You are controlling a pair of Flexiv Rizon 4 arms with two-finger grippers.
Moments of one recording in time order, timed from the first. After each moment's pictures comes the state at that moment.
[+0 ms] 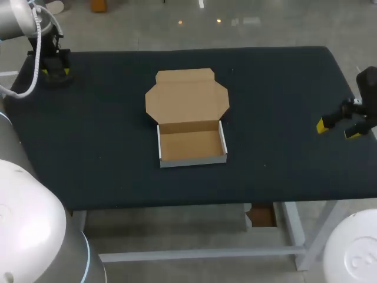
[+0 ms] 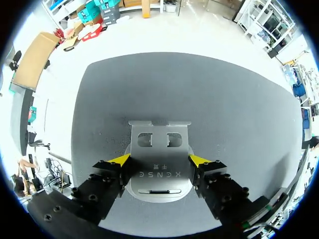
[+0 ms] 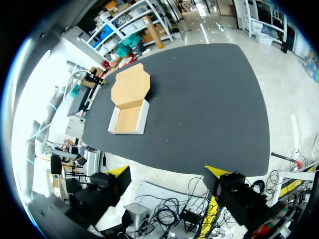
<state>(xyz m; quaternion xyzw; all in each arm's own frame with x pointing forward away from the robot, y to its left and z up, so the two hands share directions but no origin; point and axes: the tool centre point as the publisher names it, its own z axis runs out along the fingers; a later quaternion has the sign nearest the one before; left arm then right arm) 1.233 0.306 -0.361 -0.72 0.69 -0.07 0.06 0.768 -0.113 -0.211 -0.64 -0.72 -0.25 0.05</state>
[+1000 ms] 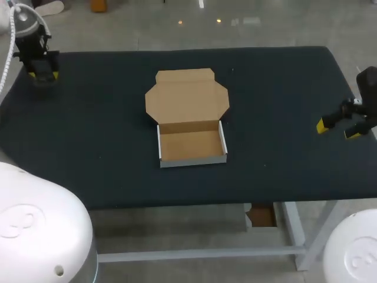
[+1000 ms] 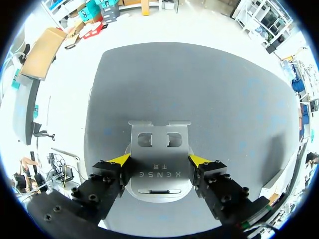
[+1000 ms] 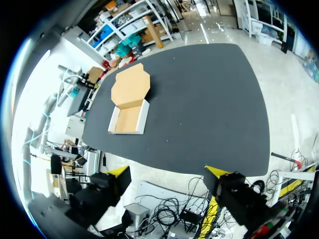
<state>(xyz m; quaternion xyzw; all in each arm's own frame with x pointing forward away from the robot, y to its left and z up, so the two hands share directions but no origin) 1.158 0.314 -0.321 -0.71 0.70 -0.06 0.06 0.768 -0.113 -0.211 -0.64 -0.72 -0.25 0.05</state>
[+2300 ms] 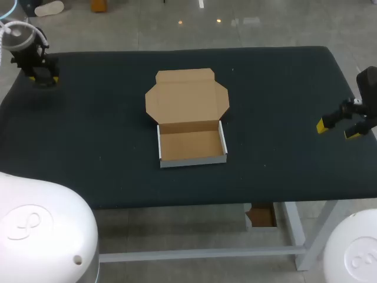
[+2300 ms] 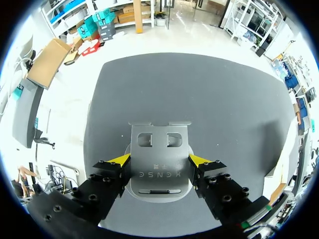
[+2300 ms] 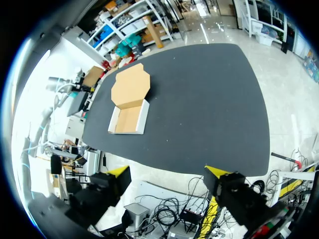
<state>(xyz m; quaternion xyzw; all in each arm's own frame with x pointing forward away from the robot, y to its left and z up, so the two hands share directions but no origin) 1.115 0.295 -0.301 -0.68 0.71 -0.12 0.11 0.768 -0.113 -0.211 -0.64 -0.72 -0.25 0.05</state>
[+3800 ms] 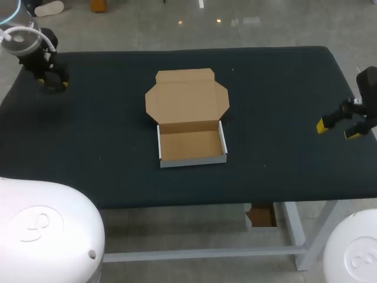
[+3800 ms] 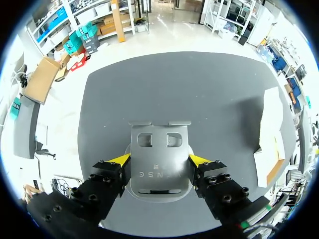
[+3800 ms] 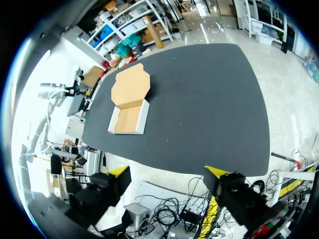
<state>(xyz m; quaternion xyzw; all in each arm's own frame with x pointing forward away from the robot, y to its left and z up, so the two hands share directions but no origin) 1.058 0.240 -0.271 -0.62 0.76 -0.14 0.12 0.767 -0.113 -0.211 -0.64 -0.72 -0.25 0.05</state>
